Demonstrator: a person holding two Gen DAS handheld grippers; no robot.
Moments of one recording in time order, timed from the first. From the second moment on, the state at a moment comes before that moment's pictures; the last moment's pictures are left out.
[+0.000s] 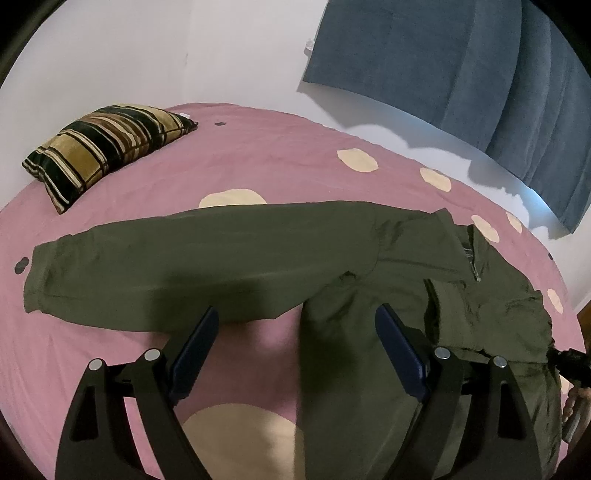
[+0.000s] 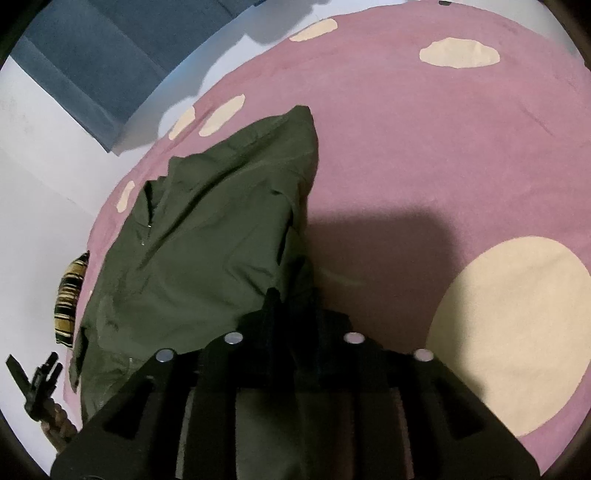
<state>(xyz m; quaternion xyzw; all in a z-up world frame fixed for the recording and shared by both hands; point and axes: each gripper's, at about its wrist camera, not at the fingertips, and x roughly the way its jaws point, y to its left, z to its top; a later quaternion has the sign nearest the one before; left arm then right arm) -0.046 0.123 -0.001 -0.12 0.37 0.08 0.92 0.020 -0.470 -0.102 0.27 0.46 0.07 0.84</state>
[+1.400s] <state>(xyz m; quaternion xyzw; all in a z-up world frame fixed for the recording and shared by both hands) -0.131 0.404 -0.071 -0.48 0.29 0.19 0.80 -0.016 -0.377 -0.056 0.24 0.40 0.12 0.88</state>
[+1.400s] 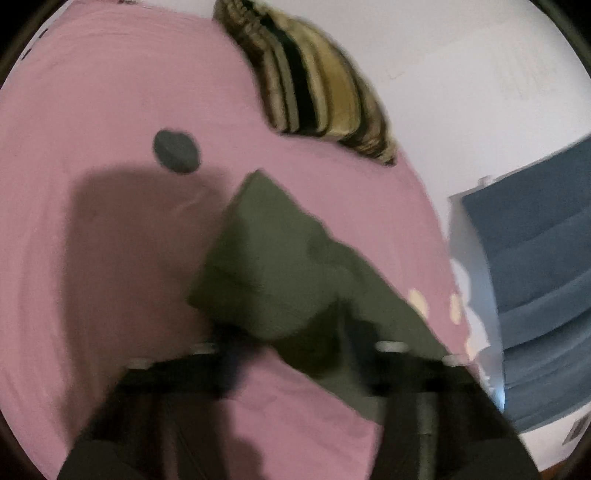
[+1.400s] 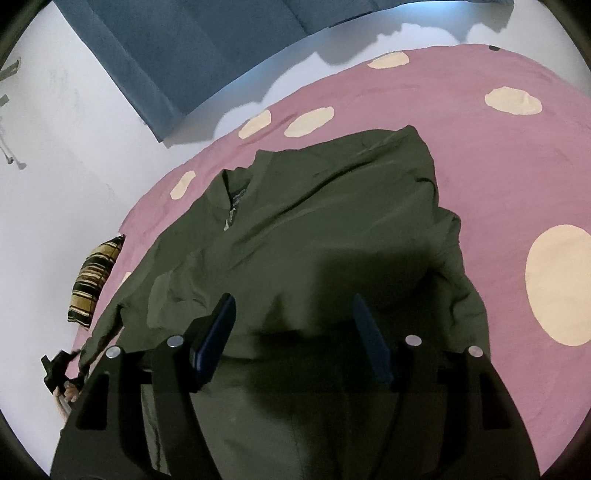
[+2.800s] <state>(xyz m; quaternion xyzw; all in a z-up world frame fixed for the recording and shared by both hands) 0.060 -0.155 0.014 0.00 0.40 -0.11 0.91 -0.030 -0.374 -0.070 0.26 0.42 0.15 0.86</state>
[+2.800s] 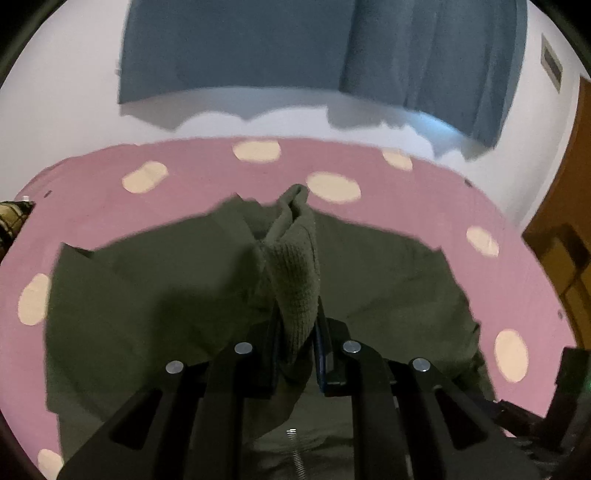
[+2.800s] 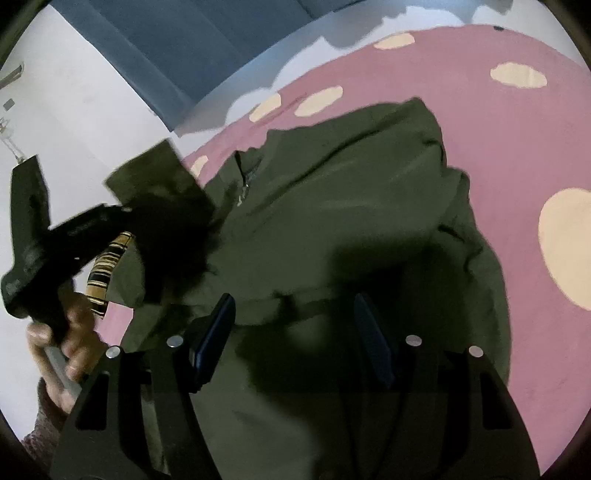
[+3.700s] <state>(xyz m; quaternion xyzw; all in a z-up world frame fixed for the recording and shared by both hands) -0.022 -0.016 0.027 0.00 0.32 -0.06 0.95 0.030 -0.385 -0.071 0.35 0.44 0.20 0.80</state>
